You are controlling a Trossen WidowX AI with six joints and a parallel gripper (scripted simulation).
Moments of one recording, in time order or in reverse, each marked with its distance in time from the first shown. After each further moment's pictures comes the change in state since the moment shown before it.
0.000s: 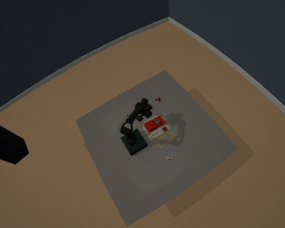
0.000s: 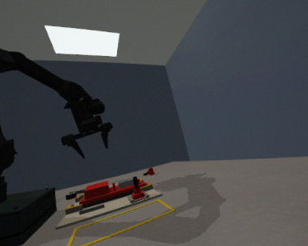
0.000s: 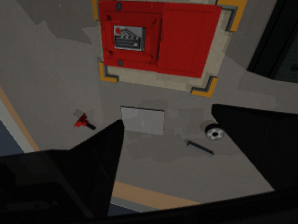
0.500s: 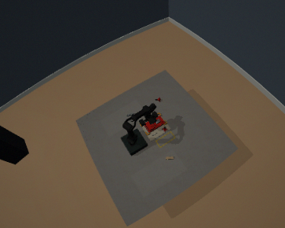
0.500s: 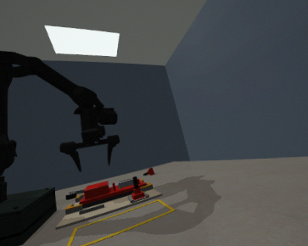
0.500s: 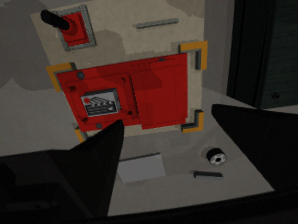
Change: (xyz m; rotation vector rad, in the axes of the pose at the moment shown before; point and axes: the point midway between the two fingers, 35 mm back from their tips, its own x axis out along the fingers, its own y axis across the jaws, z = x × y) arm 0.044 -0.026 0.062 0.236 -0.106 -0.239
